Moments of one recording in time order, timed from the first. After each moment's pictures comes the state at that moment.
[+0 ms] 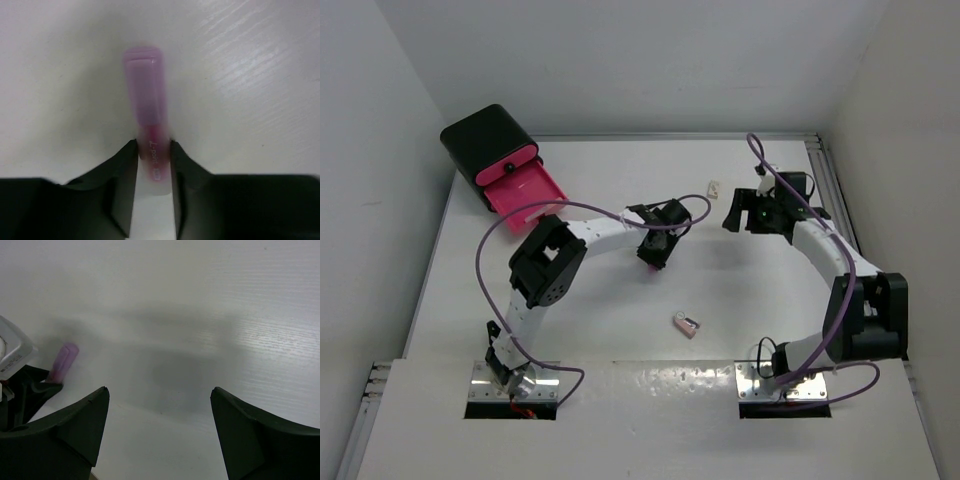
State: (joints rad) left arm -0.83 2.11 1.56 -0.63 -0.11 -0.26; right arm 0.02 1.44 0.90 -0.28 -0.29 0.12
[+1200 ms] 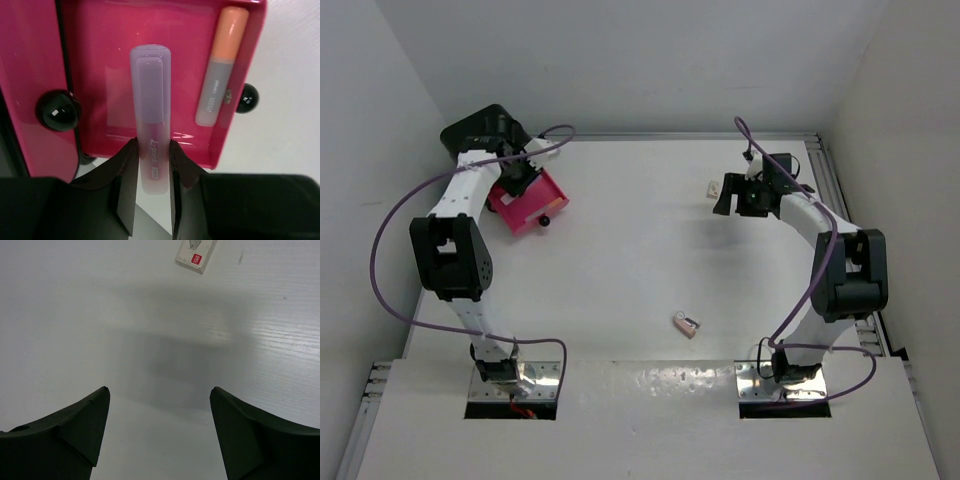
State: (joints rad) left arm 0.04 1.84 1.66 -0.86 0.08 0.81; right arm 0.04 1.71 1.10 -0.26 -0.33 0.13
